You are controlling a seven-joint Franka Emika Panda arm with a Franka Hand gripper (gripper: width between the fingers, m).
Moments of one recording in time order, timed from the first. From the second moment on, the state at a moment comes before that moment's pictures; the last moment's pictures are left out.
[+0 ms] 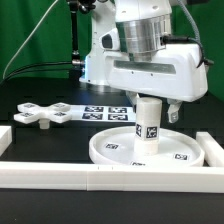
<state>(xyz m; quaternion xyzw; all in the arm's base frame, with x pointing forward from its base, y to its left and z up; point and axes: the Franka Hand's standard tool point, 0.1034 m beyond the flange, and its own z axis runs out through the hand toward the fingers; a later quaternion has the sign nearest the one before) 0.549 0.049 0.064 -0.92 0.39 0.05 0.08</state>
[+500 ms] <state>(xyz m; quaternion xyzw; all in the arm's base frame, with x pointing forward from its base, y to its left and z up) 0.549 0.048 0.065 -0.97 0.22 0.03 0.09</state>
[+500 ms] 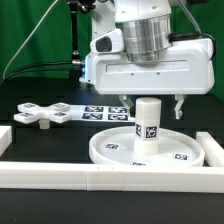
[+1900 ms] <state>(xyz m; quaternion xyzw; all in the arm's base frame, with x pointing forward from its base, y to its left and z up) 0.564 0.044 0.076 -0.93 -0.37 0.00 0.03</state>
